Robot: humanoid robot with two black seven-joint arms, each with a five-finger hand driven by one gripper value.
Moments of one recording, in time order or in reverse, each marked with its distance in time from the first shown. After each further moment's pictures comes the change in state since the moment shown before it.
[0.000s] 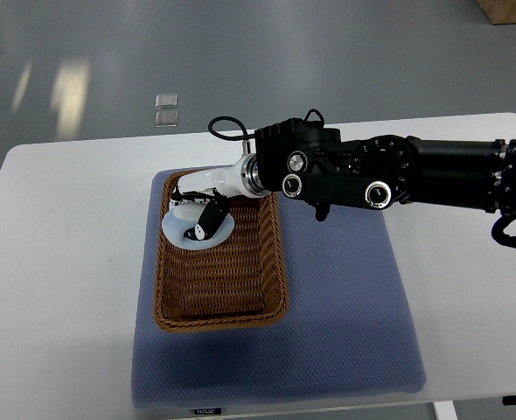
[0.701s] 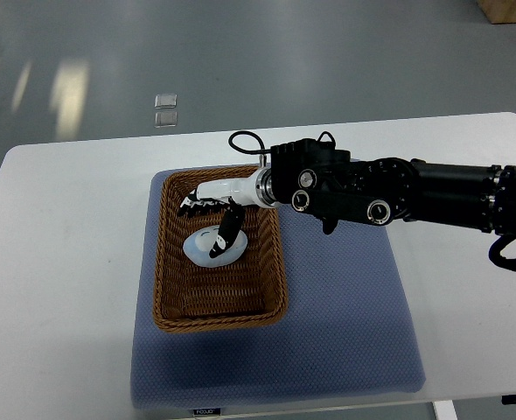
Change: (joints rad) left arm 0.000 0.000 -0.003 0.011 -0.002 0.000 0.000; right arm -0.054 0.002 0.054 -0.046 -0.027 -0.019 0.005
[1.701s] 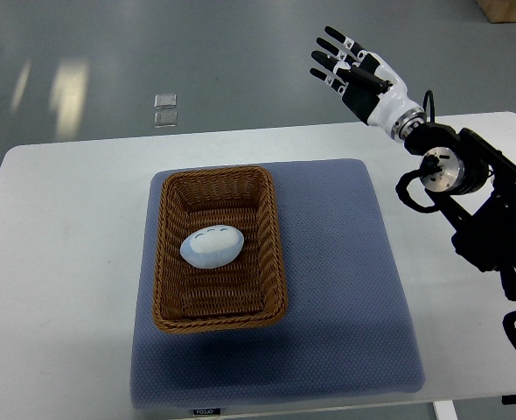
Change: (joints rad) left arm 0.001 0.000 0.004 -0.006 0.000 0.000 0.000; right arm -0.614 -0.132 1.134 -0.066 0.468 -0.069 0.229
